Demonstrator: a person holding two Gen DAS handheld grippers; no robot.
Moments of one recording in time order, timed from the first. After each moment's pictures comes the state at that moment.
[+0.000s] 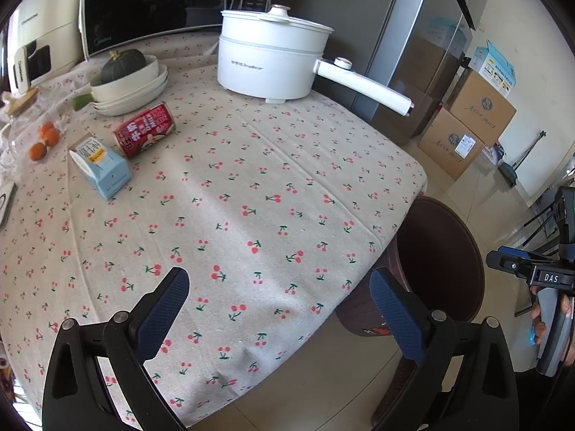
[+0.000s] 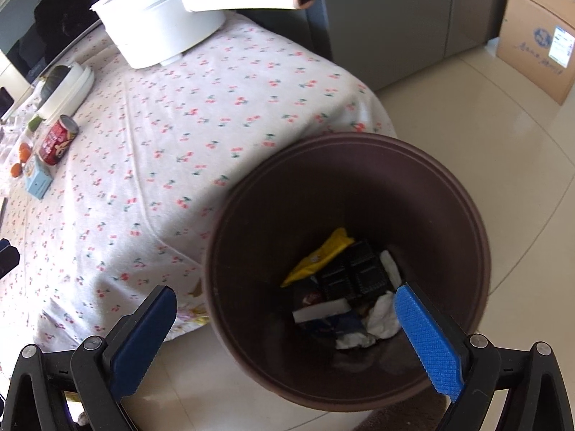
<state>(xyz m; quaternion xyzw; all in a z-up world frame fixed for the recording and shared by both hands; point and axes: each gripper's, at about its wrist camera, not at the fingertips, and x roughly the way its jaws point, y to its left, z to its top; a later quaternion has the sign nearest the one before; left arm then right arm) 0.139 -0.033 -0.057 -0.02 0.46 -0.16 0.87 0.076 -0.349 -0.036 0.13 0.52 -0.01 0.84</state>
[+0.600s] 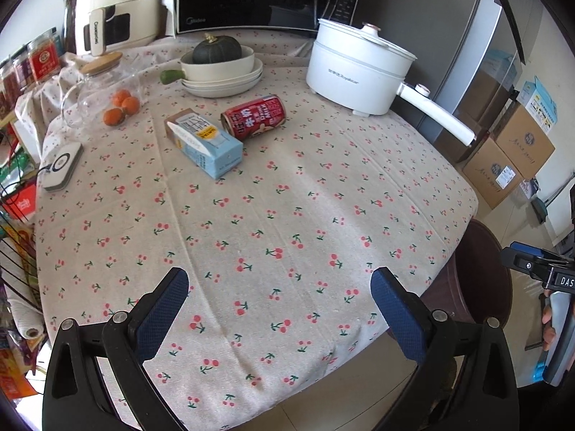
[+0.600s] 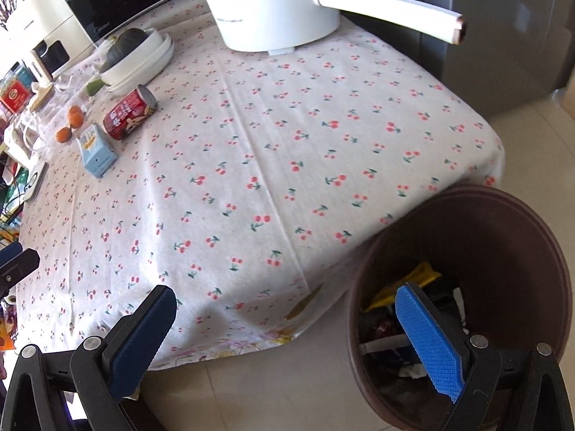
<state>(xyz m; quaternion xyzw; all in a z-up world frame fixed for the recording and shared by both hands) 0.137 0.067 -0.052 -0.05 0.47 -0.06 0.88 0.127 -0.235 -0.020 0.08 0.52 0.07 0.85</state>
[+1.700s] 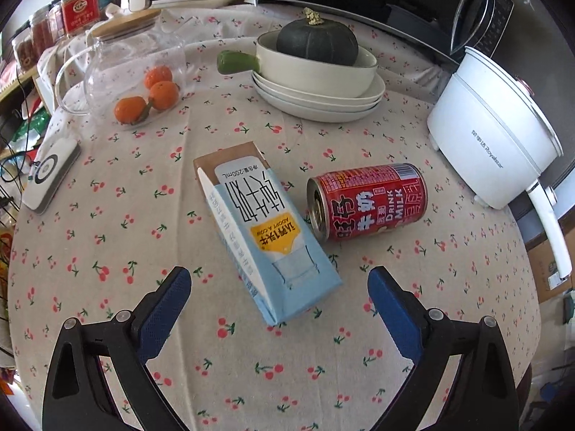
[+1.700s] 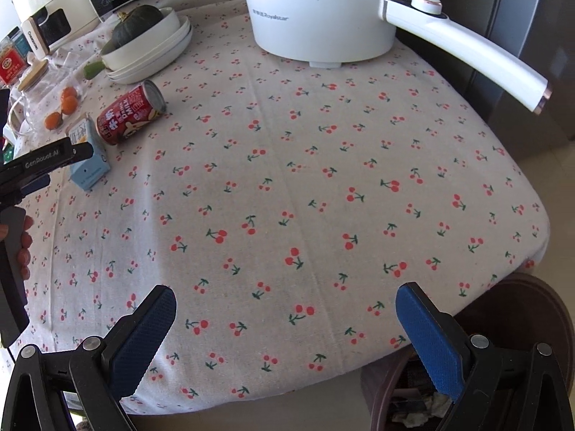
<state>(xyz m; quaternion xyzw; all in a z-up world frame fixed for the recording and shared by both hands) 0.324 0.111 -0.109 -0.13 0.48 0.09 0.86 0.203 -0.192 -0.034 0.02 0.53 0.08 0.85</state>
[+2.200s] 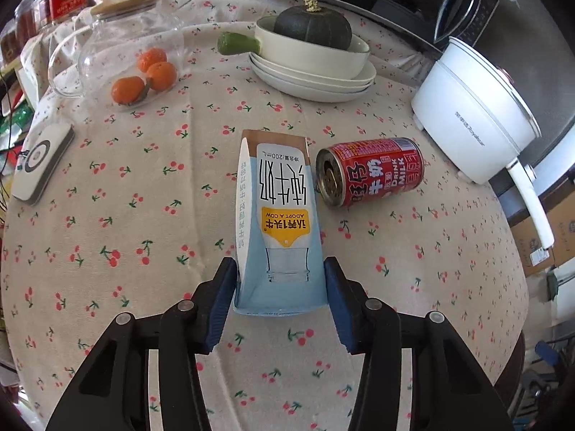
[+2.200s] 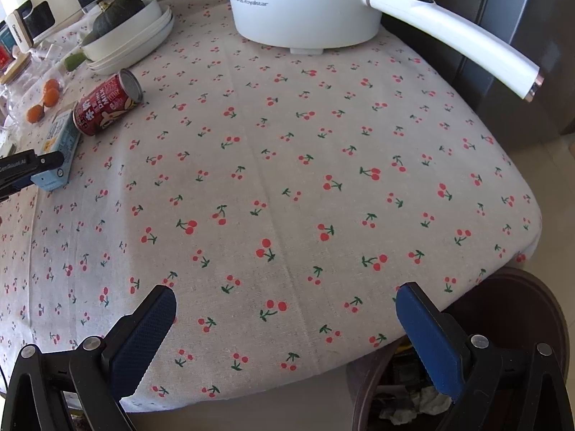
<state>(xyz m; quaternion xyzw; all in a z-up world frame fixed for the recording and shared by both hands) 0.290 0.139 -0.110 -0.13 0.50 0.02 0.86 0.205 -0.197 -0.045 0.01 0.54 0.07 0.84</state>
